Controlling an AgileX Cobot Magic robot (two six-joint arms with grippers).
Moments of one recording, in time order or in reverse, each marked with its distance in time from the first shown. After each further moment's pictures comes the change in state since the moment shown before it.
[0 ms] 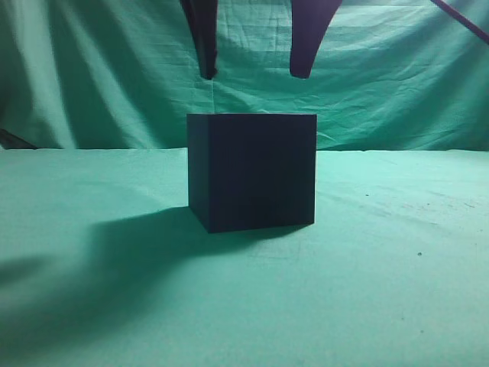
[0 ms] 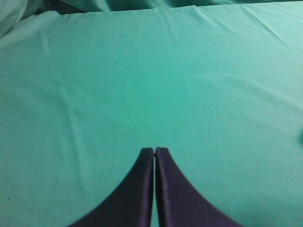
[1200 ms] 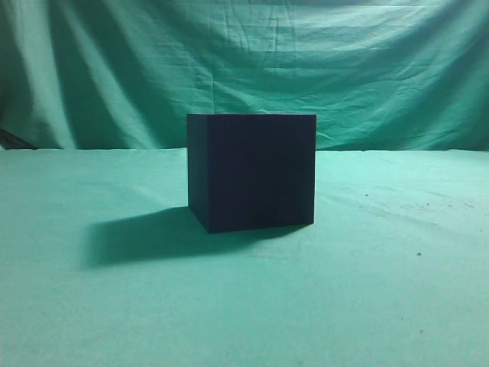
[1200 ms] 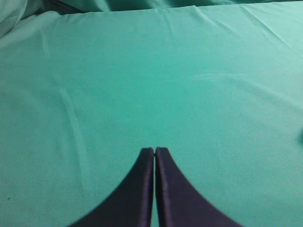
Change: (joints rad) left arm 0.000 0.000 0.000 0.000 0.000 0.000; right arm 0.000 -0.971 0.386 -0.032 0.025 -0.059
